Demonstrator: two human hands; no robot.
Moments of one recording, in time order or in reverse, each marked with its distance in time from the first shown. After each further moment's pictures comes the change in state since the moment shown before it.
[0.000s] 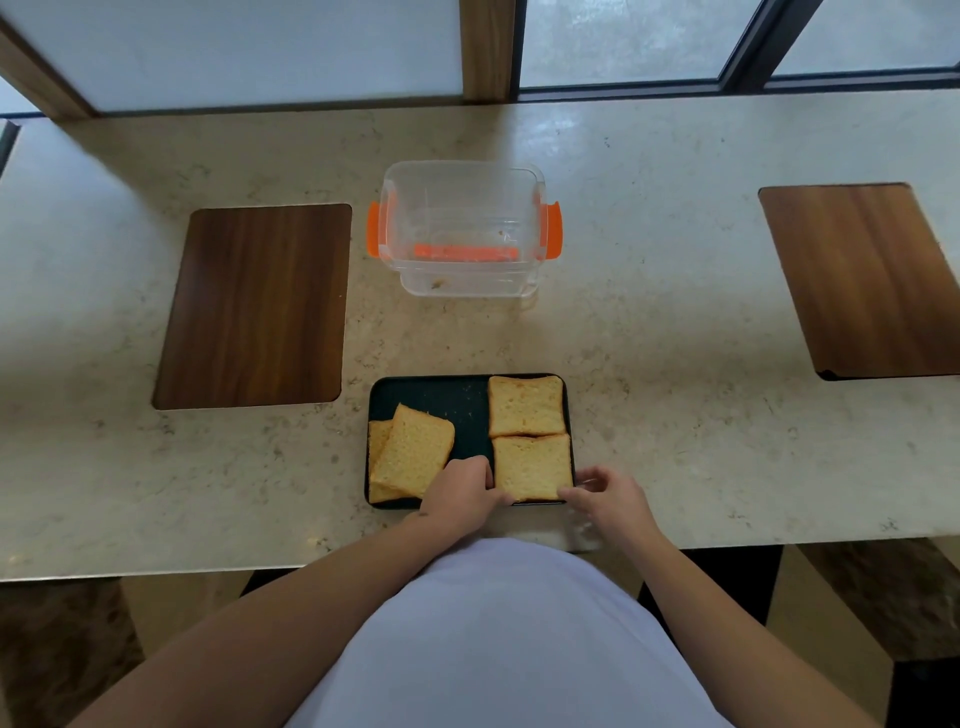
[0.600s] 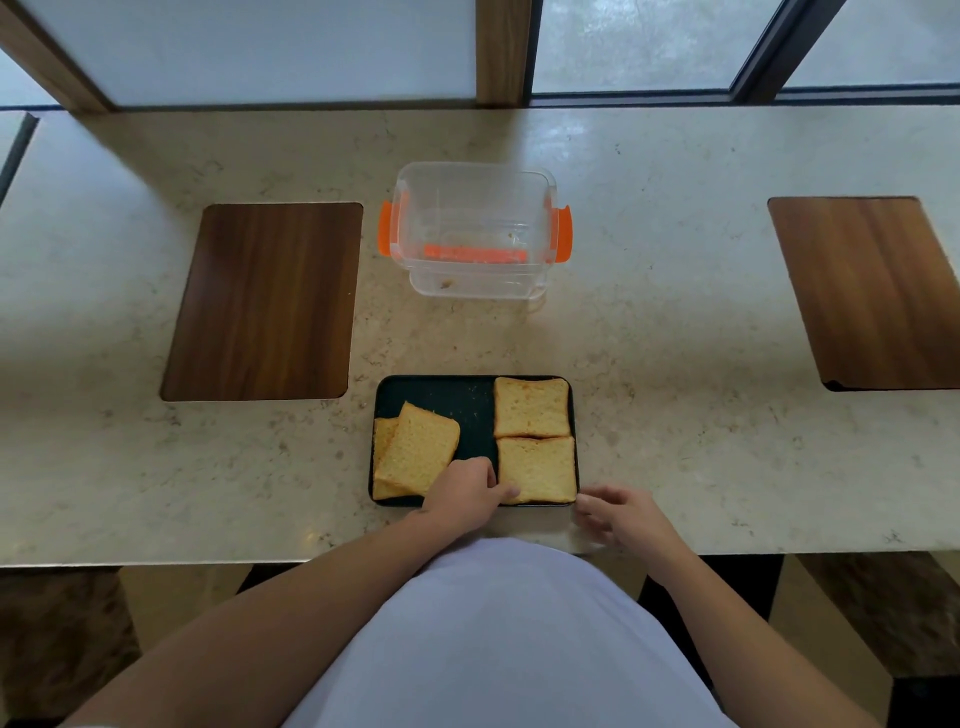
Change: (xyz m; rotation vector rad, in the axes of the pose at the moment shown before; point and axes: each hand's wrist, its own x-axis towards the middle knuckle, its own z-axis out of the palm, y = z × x) left_hand -0.001 -0.002 -0.001 -0.039 -0.016 -0.009; right_hand -0.006 0.013 -0.017 0.189 -0.163 0.043
